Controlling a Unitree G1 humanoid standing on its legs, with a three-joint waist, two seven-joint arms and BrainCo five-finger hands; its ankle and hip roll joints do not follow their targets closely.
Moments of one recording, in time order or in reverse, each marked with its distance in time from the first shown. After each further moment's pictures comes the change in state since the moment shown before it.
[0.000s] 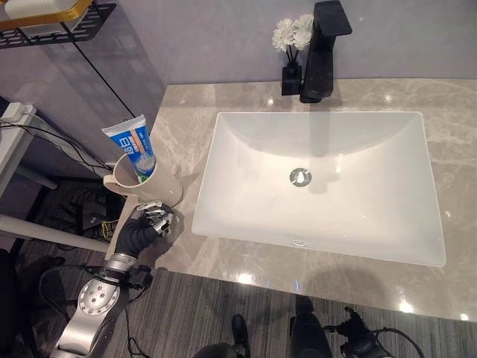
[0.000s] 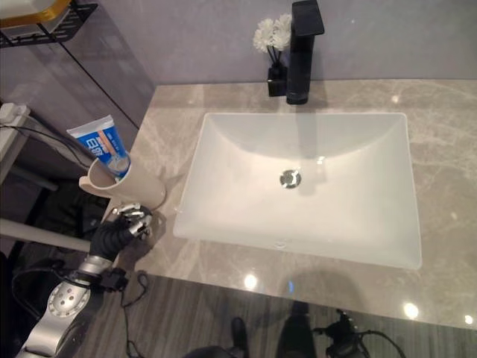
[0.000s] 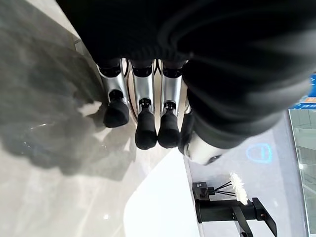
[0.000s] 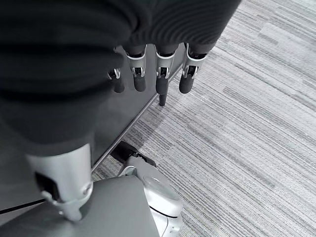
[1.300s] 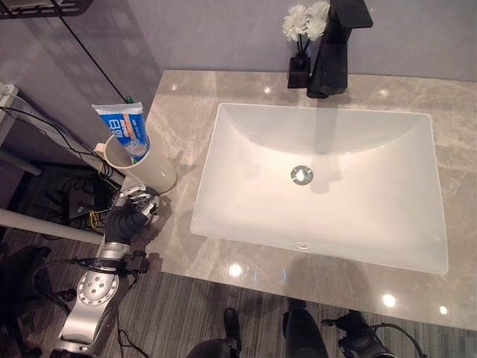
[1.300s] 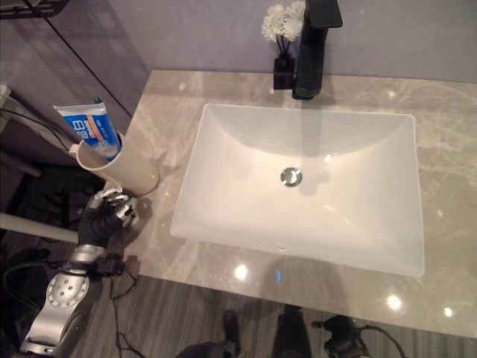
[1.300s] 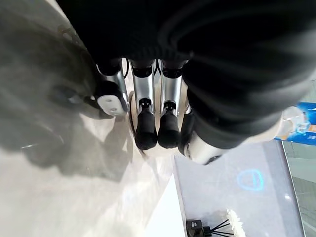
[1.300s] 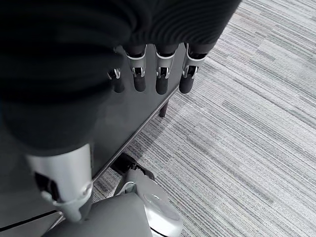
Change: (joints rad) left arm -0.072 -0.044 0.064 0.014 0.048 -0.022 0.112; right arm -0.011 0.004 0.001 -0.022 0.001 -0.007 -0.021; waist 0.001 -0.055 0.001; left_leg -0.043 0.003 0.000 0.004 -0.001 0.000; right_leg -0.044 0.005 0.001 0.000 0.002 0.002
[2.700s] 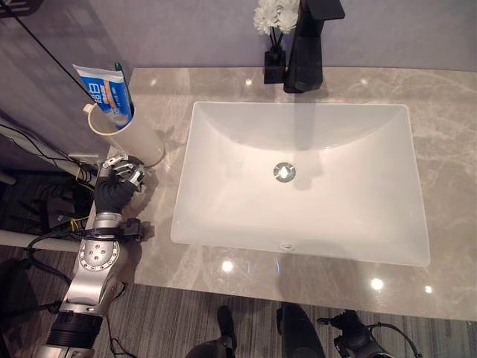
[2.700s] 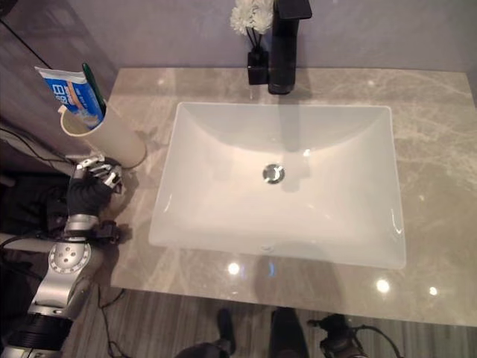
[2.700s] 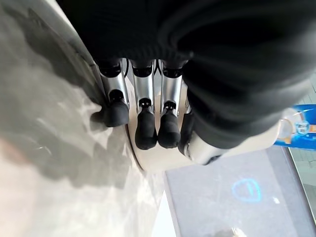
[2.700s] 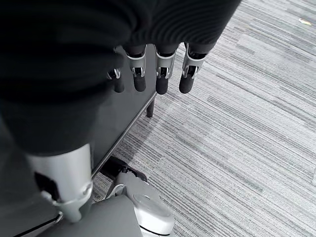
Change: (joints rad) left arm -0.209 0.008 0.017 0.157 0.038 -0.008 0.113; right arm 0.002 0.016 0.001 -0.008 0.021 -0.001 -0.002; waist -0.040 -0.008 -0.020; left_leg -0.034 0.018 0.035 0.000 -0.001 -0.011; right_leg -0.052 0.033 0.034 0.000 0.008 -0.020
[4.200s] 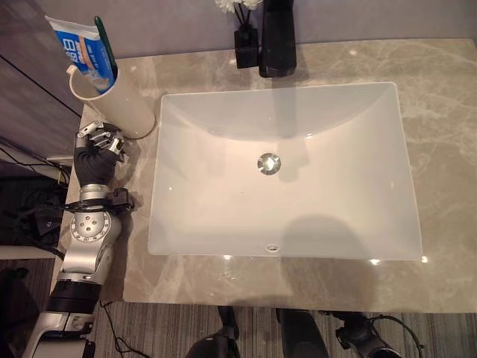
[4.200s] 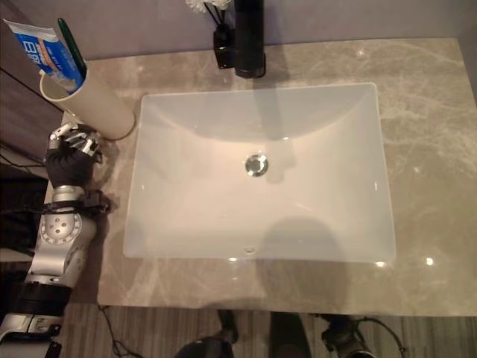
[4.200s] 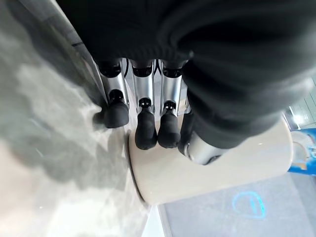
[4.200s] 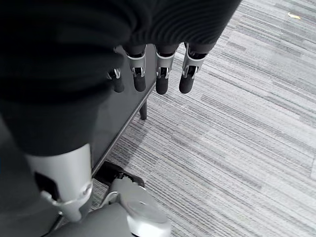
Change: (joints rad) left arm -0.190 0.037 0.031 0.140 -0.044 -0.021 0.079; right arm -0.009 -0.028 0.021 -0.051 0.018 -0.021 -0.021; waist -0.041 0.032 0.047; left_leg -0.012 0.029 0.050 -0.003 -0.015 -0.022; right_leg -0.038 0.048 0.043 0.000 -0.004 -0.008
